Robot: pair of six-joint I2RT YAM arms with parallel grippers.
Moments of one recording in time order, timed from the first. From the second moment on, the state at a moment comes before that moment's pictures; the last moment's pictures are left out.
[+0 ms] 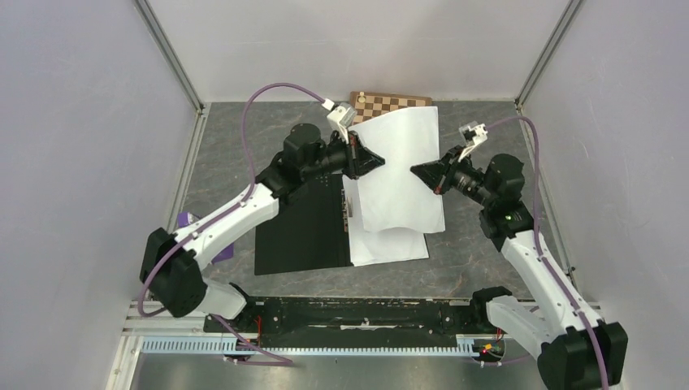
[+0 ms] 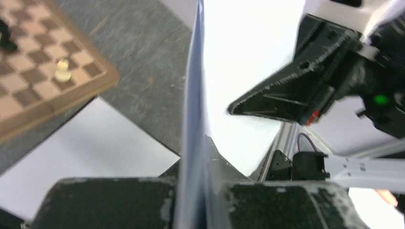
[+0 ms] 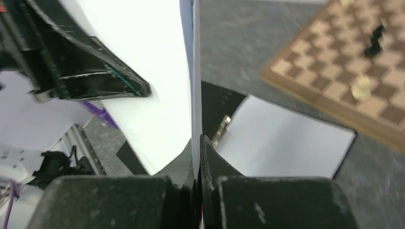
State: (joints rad) left arm -0.69 1.39 1.13 0.17 0.46 -0.42; right arm 0.20 0.91 0.72 0.16 -0.65 0.39
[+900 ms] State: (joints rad) left arm -0.66 1.87 1.31 -0.32 0.11 -0.62; right arm 0.38 1.50 0.73 -0.07 -0.13 0.40
